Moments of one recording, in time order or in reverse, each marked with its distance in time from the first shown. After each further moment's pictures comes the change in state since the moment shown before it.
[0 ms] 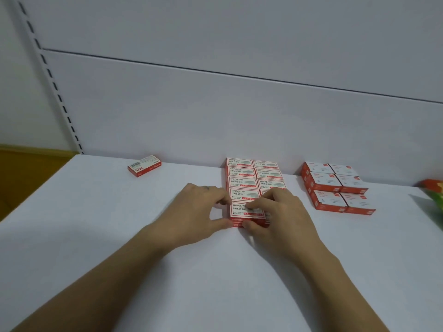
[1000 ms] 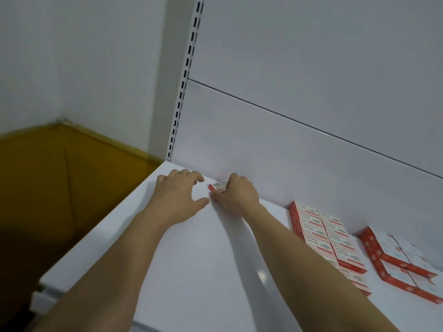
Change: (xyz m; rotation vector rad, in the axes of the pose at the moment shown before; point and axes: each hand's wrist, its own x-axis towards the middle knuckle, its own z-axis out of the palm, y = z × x) left_hand -0.072 -0.158 -0.084 0.080 0.350 -0.485; right_hand 0.160 -0.200 0.106 -0.041 -0.244 0.073
